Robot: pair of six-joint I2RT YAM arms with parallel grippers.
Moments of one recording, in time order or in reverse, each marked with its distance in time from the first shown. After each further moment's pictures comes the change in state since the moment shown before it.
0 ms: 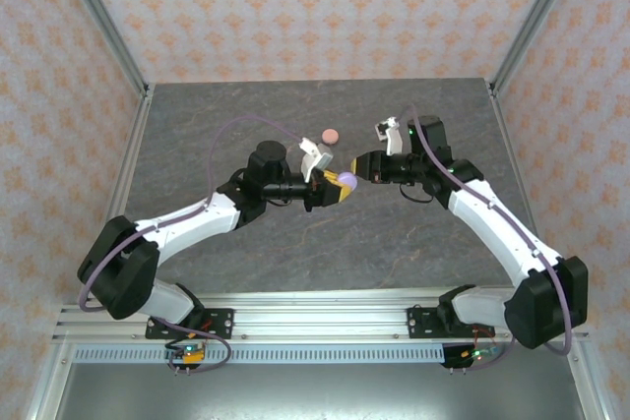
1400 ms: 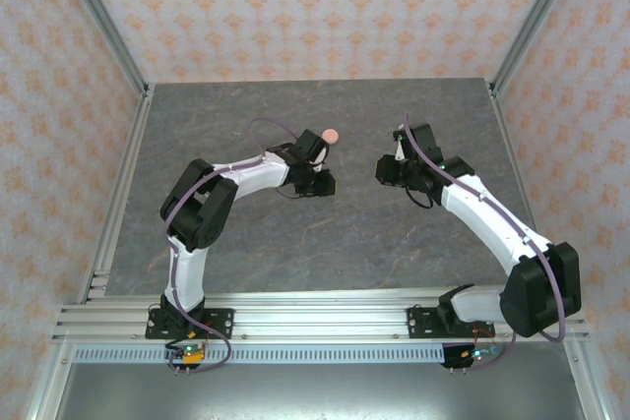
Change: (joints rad) left arm 0.054 0.567 0.497 -0.708 -0.414 -0.348; right arm 0.008 0.075 -0.002 -0.161 0.570 0.012
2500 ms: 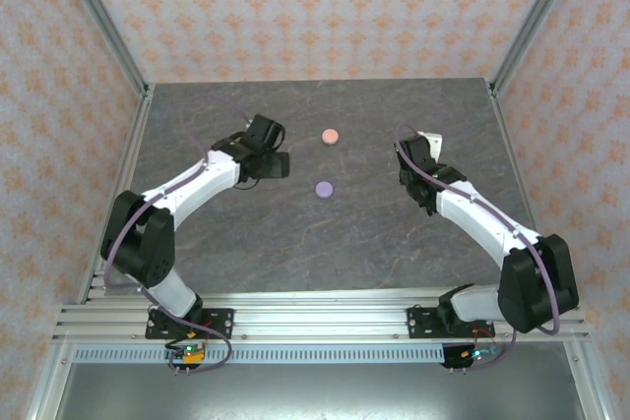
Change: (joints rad) left arm 0.159 -0.404 -0.158 -0.186 -0.497 0.176; right arm -0.001 0.033 -0.127 0.115 0.626 -0.055
